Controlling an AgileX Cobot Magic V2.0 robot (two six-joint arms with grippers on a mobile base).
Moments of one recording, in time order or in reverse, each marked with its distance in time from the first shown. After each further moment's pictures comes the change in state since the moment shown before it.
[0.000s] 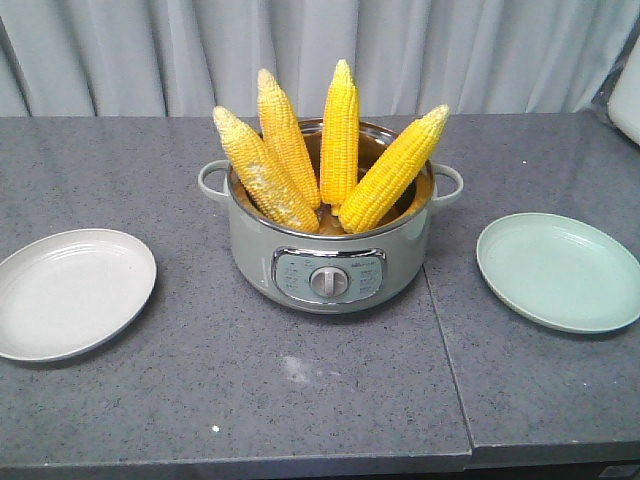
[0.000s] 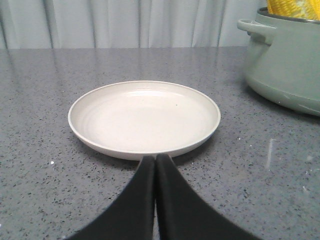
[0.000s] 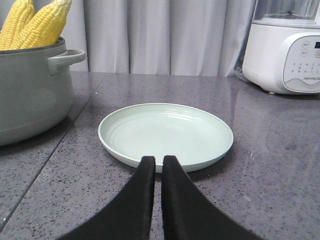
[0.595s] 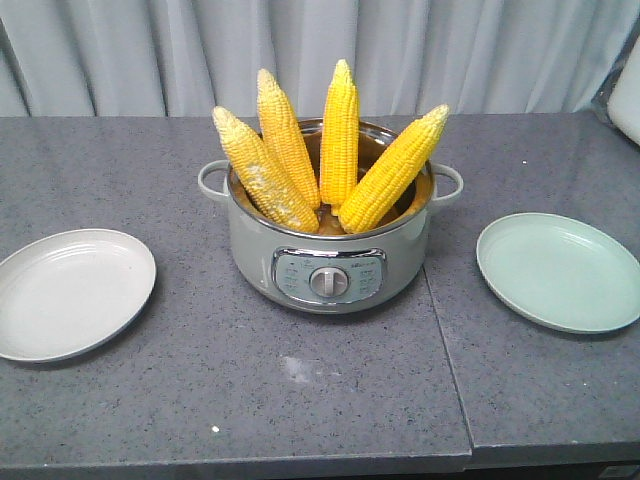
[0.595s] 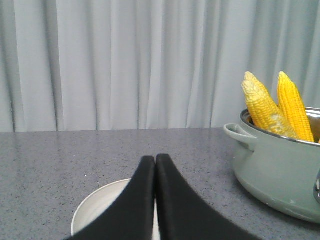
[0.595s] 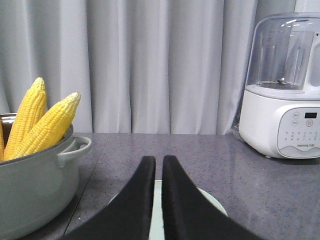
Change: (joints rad) left arm 0.000 0.154 -0.238 -0.035 -0.133 0.035; right arm 0.000 0.233 -0.309 0.030 -0.044 -0.012
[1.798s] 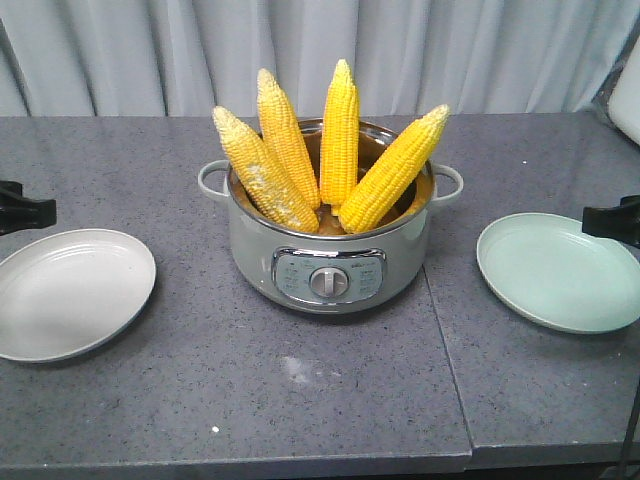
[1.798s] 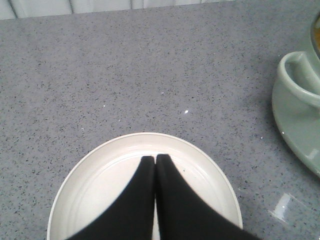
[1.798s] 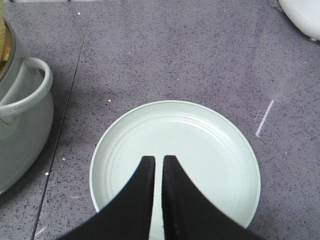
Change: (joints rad) left arm 0.000 1.022 -0.691 -0.008 0.297 0.047; right arm 0.000 0.869 -0.563 0.043 0.318 -0.004
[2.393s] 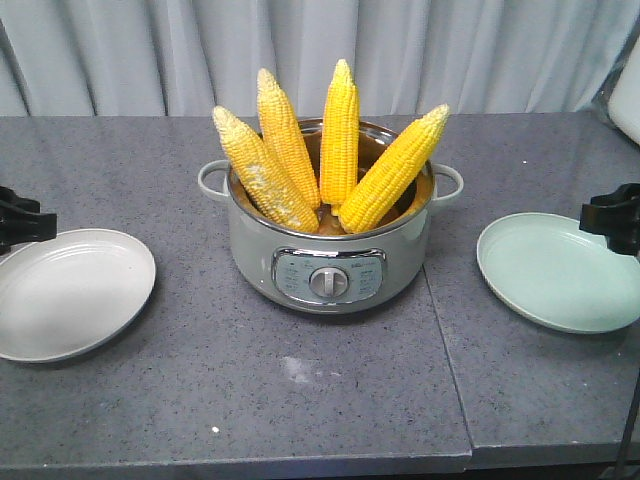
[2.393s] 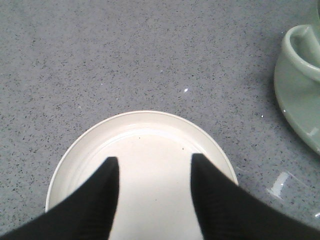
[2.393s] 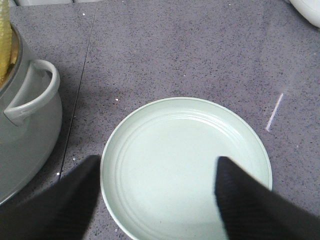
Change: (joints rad) left arm 0.000 0.000 -0.002 -0.002 0.071 -0.002; right arm 0.000 0.000 0.000 0.050 0.010 0.000
